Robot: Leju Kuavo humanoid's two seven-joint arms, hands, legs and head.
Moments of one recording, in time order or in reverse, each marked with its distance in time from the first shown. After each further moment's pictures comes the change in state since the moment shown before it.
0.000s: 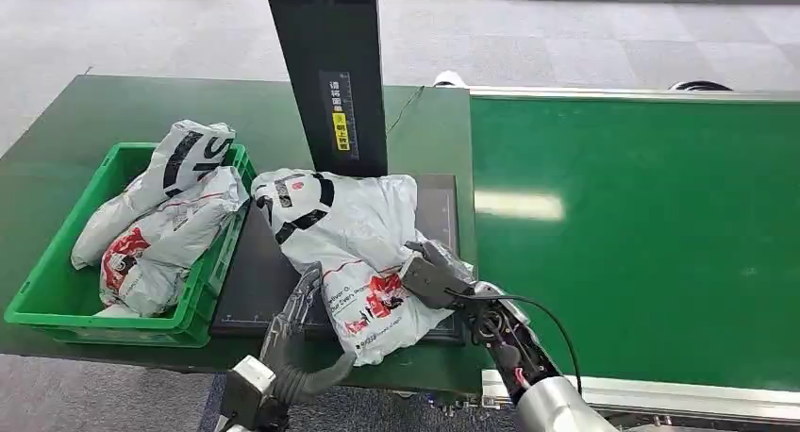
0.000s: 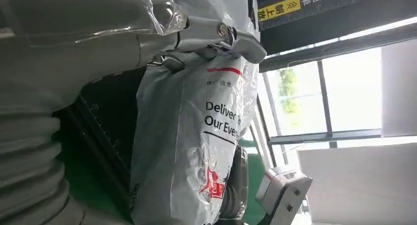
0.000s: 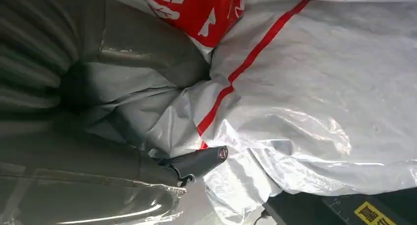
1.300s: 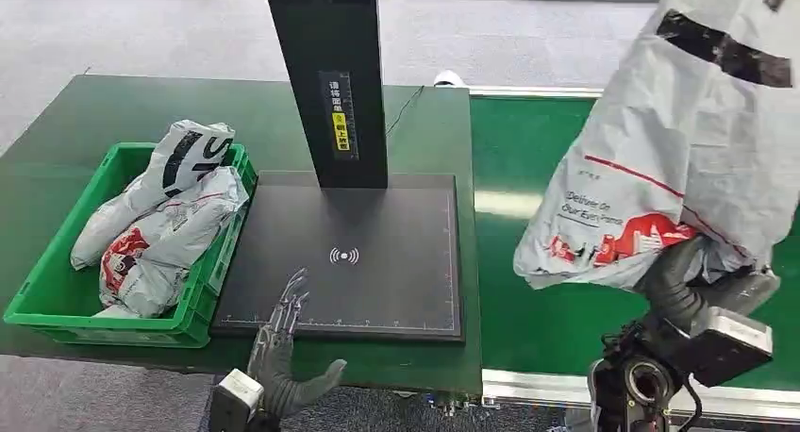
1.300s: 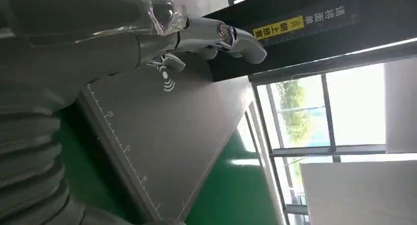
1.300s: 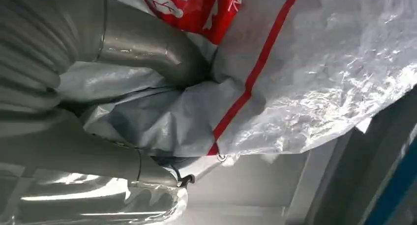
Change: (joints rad) left arm 0.072 -0.003 0.002 -0.074 0.009 0.050 0.008; right arm 0.412 -0.021 -0.341 -1.046 -0.532 -0.538 -0.148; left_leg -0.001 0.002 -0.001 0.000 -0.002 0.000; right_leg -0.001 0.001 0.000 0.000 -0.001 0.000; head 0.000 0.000
